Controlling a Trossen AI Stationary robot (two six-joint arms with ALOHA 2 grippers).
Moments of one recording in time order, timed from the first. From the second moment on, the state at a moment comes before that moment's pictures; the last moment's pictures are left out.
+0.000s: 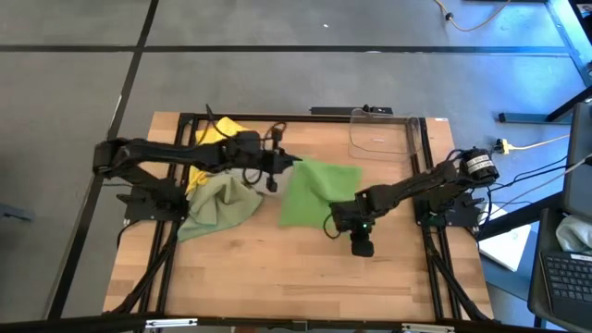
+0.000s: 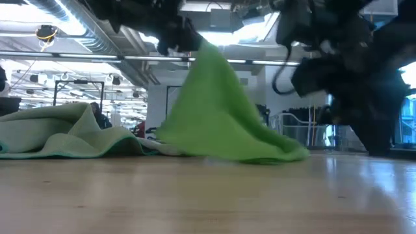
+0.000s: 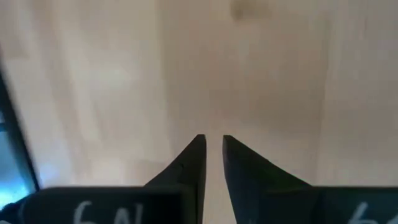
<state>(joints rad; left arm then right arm) 0.21 1.38 0.87 0.23 0.04 0.67 0.21 1.64 0.87 -0.61 -0.36 0.34</state>
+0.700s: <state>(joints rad) 0.10 1.35 1.13 -0.13 -0.37 0.78 0.24 1.64 0.91 0.05 0.30 0.20</state>
